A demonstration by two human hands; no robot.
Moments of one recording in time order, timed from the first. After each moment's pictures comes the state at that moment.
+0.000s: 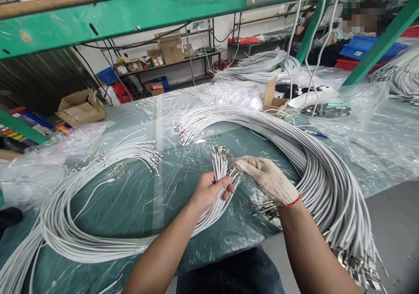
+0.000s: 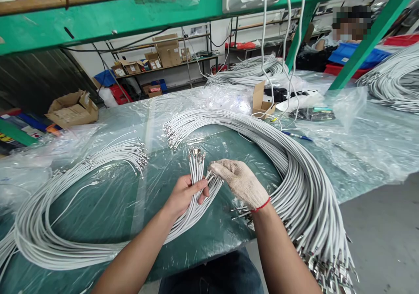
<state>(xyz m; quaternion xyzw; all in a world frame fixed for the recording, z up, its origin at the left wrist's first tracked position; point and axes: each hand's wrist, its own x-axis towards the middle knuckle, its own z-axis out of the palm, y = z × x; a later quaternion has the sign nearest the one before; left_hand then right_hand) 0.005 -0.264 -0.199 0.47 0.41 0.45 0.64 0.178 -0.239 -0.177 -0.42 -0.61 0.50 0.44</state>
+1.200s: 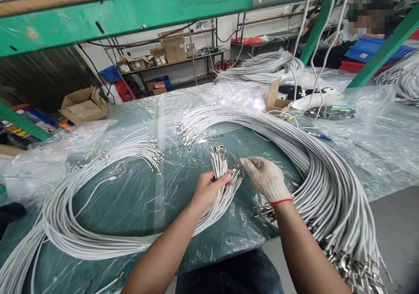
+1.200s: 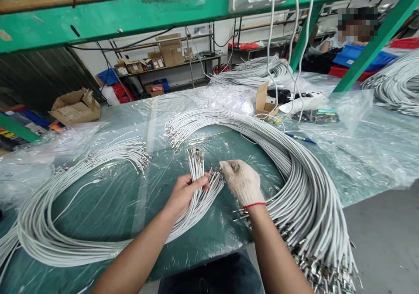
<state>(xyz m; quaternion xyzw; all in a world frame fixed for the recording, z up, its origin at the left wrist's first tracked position) 0.003 -0.261 -0.206 0.43 0.46 0.51 0.58 0.177 -0.220 -0.210 -0.65 -0.64 0.21 0.37</state>
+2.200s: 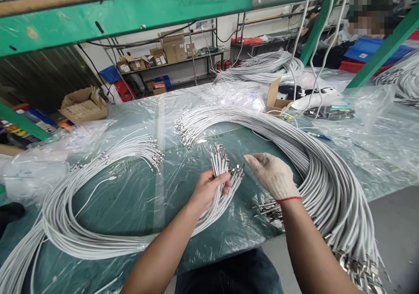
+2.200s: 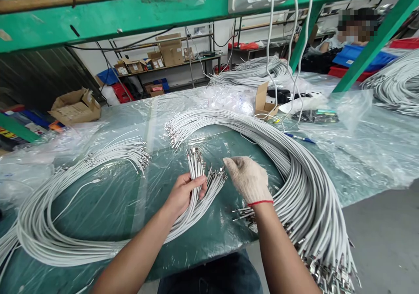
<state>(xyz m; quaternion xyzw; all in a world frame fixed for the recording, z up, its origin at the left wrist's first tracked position) 0.003 -0.259 -0.203 0.40 0.42 0.51 0.64 0.188 -0.221 -0.187 -0.66 -0.63 0.21 0.36</state>
